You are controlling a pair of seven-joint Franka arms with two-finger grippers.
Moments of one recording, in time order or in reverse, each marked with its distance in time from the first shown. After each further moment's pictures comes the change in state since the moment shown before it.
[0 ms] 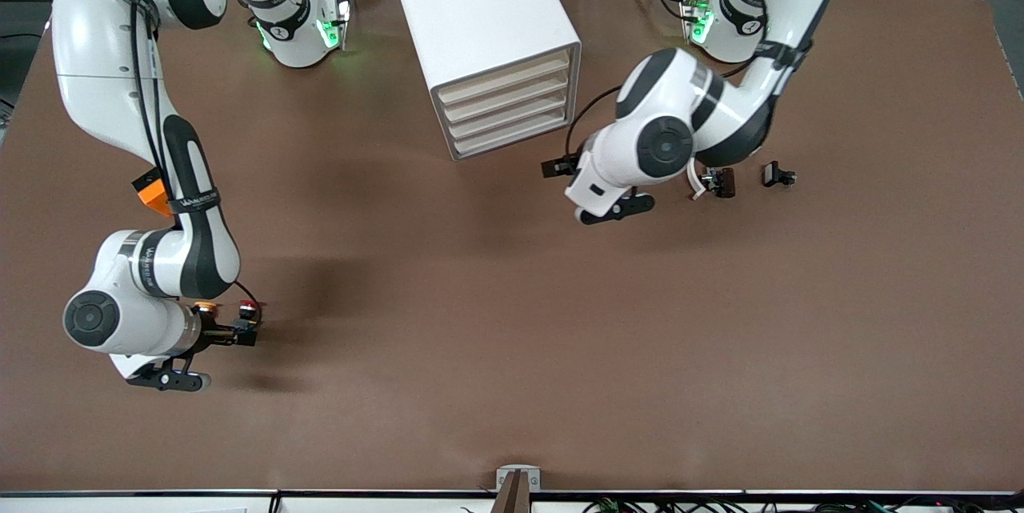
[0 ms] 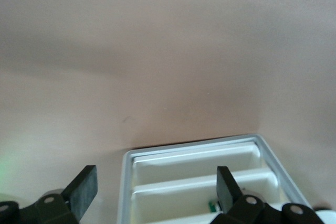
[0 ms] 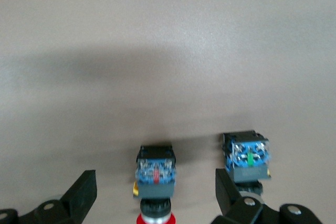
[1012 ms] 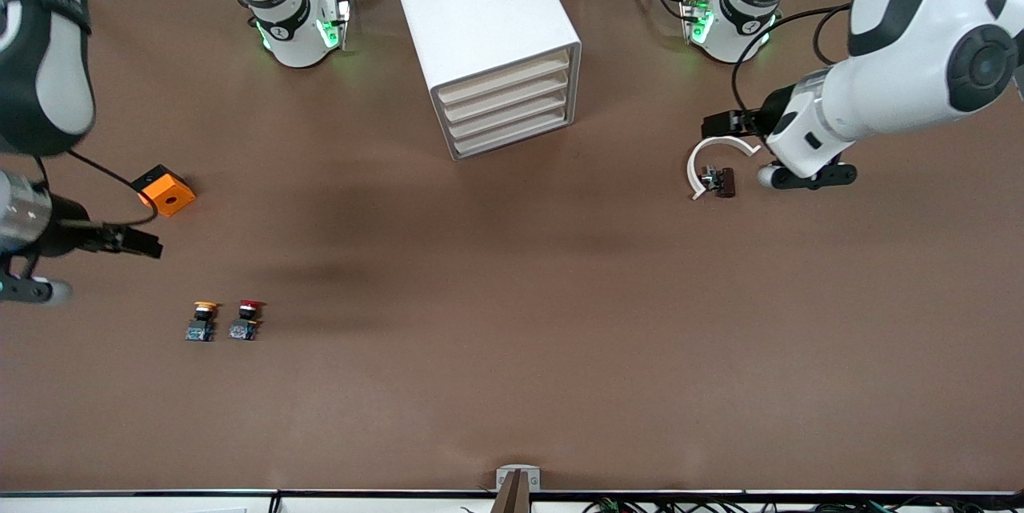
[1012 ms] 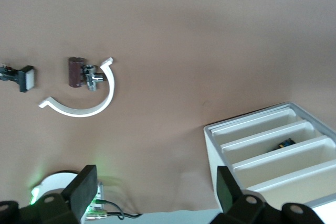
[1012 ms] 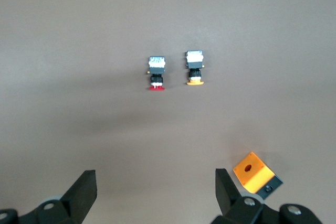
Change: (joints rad) left arm 0.395 -0.357 0.003 -0.104 0.010 -0.293 0.447; right arm -0.006 -0.579 0.000 -0.146 0.000 -0.413 -0.042
